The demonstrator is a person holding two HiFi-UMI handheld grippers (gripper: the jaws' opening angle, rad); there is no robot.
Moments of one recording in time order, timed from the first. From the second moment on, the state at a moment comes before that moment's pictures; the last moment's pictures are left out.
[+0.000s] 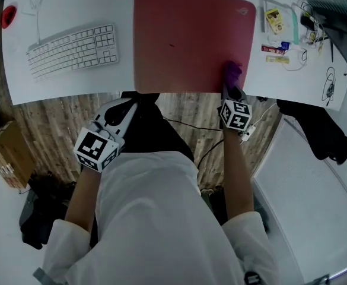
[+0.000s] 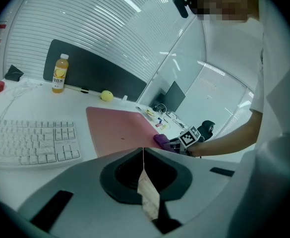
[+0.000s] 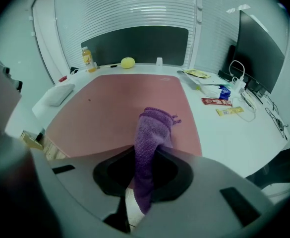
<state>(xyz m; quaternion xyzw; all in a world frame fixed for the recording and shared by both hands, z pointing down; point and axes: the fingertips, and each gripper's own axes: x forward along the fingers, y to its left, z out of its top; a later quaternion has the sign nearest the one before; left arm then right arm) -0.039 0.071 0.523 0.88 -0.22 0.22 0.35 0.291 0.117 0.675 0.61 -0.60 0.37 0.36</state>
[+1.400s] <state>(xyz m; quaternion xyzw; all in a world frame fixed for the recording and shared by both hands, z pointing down) -0.152 0.041 0.527 0.87 -0.29 0.19 0.36 0.041 0.073 0.676 0.50 -0.69 0.39 0.35</state>
